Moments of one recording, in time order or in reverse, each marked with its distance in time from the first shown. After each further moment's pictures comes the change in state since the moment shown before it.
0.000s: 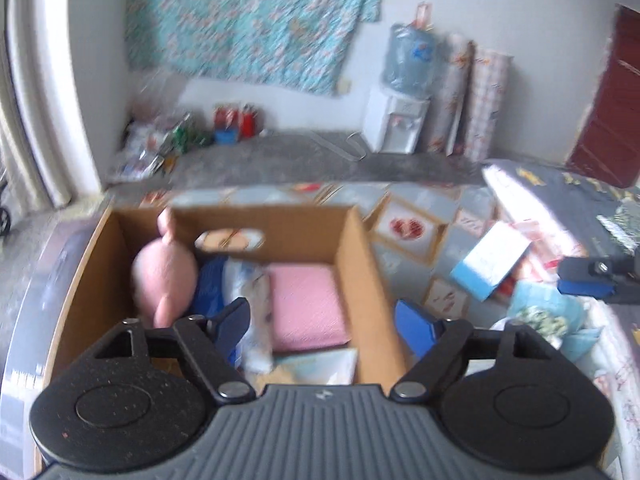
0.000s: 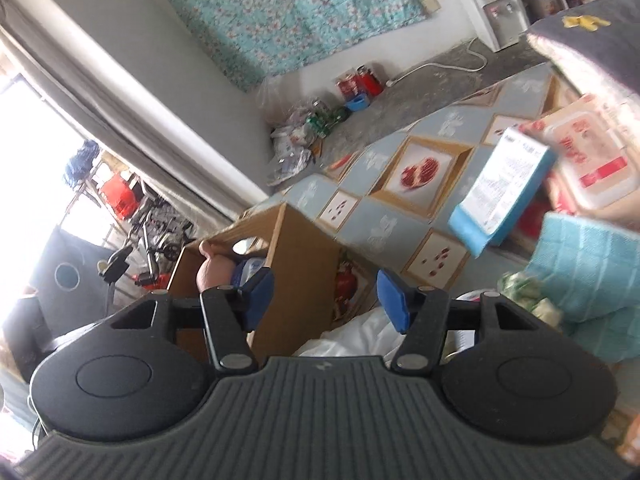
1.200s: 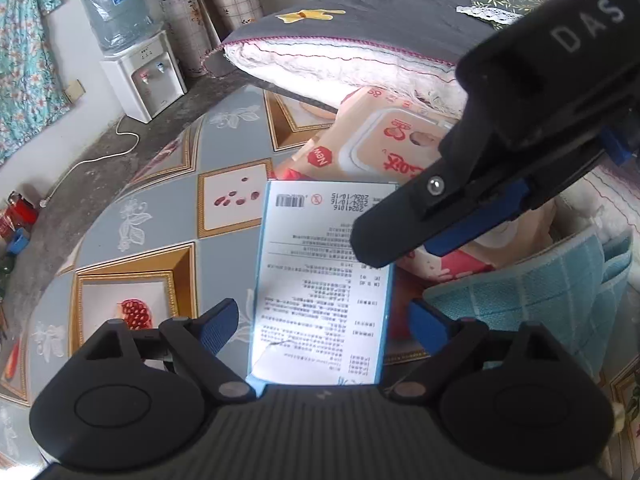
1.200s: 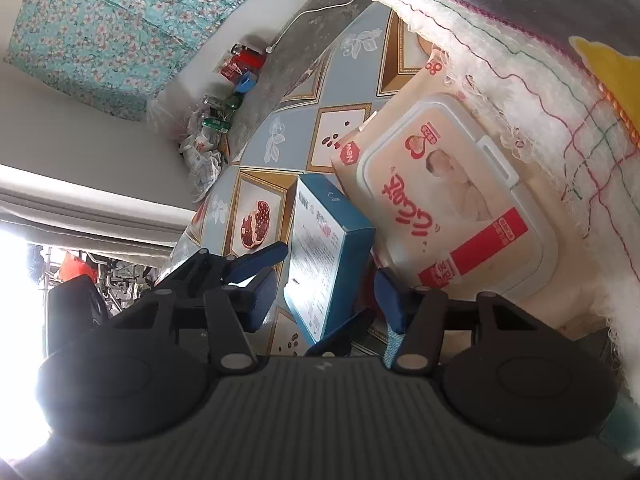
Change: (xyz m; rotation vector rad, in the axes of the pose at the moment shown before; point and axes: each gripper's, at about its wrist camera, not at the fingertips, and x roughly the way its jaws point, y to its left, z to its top) left arm 0.308 -0.242 0.028 0.707 0.271 -0.345; right arm 0.120 -0.203 0.097 0.398 0.166 -0.114
